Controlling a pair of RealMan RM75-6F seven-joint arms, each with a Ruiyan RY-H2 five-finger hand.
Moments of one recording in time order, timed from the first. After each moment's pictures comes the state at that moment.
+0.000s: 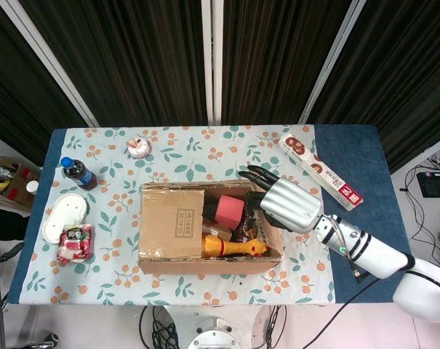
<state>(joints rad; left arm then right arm) -0.05 -1.06 -0.13 -1.51 1.51 1.62 -0.43 0.87 -0.85 0.10 -1.88 -1.71 1.00 0.23</state>
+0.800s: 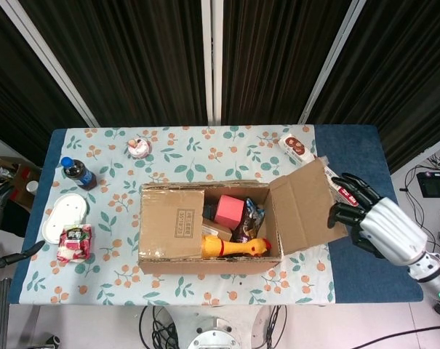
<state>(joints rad) -0.08 -1.00 -0.12 -1.70 1.57 1.62 -0.27 0.46 -0.68 -0.03 -1.77 -1.89 1.51 0.40</state>
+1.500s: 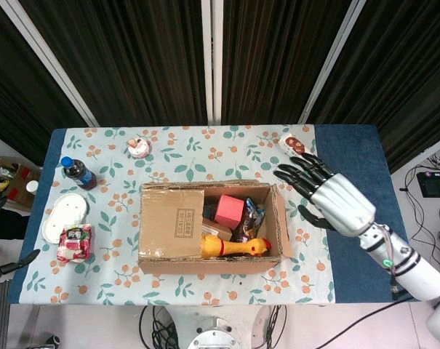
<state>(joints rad) -0.04 -1.05 -0.09 -1.63 1.57 1.66 -0.31 0.67 -0.80 0.15 -1.92 -1.66 1.14 0.12</state>
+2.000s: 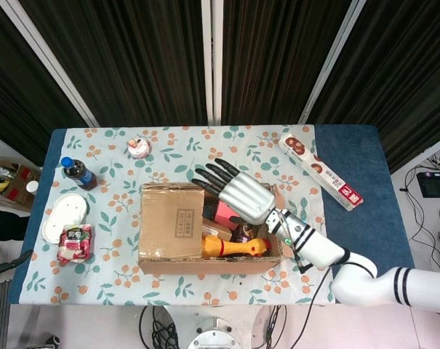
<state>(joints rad) -0.04 -1.11 -0.09 -1.50 1.51 1.62 -0.41 0.98 -1.23 0.26 -1.80 -1.29 0.83 -0.32</state>
